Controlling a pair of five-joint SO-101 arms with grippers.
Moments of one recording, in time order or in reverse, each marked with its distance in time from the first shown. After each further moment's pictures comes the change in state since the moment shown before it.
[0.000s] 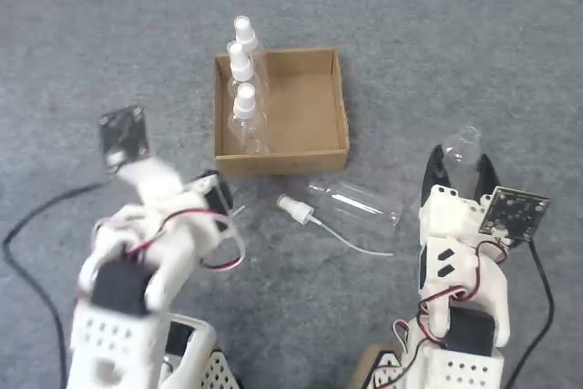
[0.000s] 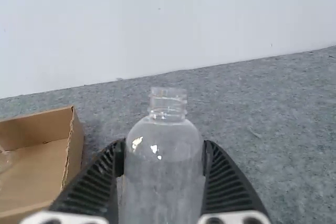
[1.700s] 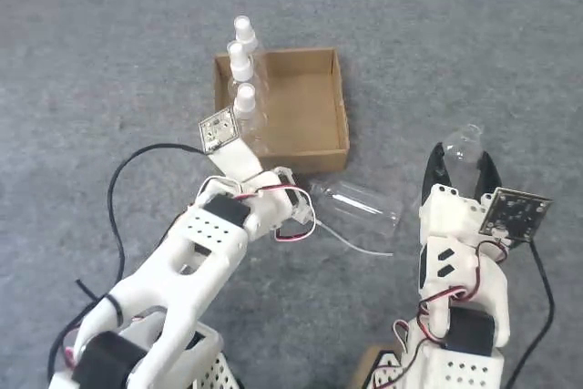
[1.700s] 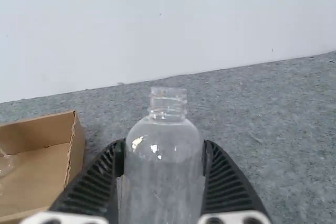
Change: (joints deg) left arm 12.0 42.3 10.5 -37.5 21.3; right arm -0.2 0.0 0.1 -1.1 0.0
